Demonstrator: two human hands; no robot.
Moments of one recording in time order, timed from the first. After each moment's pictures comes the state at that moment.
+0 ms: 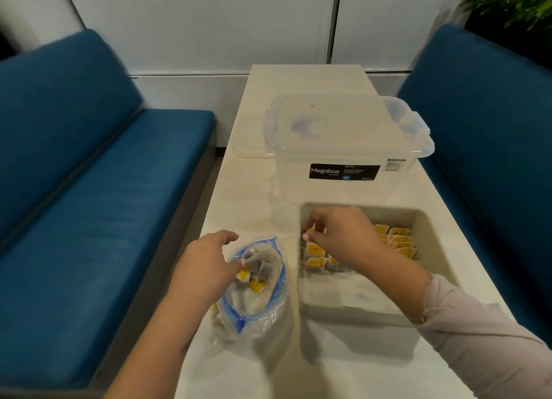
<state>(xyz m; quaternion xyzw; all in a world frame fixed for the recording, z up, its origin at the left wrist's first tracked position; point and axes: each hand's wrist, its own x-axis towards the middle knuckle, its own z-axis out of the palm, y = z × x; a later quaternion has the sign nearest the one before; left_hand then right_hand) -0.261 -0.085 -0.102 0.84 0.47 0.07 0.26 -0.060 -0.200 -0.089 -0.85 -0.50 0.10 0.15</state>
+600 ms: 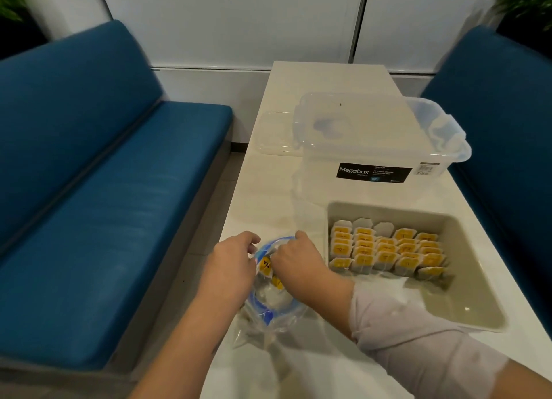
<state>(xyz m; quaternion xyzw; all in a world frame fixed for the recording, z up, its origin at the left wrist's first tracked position) -0.272 -0.082 -0.116 0.82 0.48 0.10 0.29 -0.157 -0.142 -0.123 -0.69 -0.70 -0.01 -0.20</state>
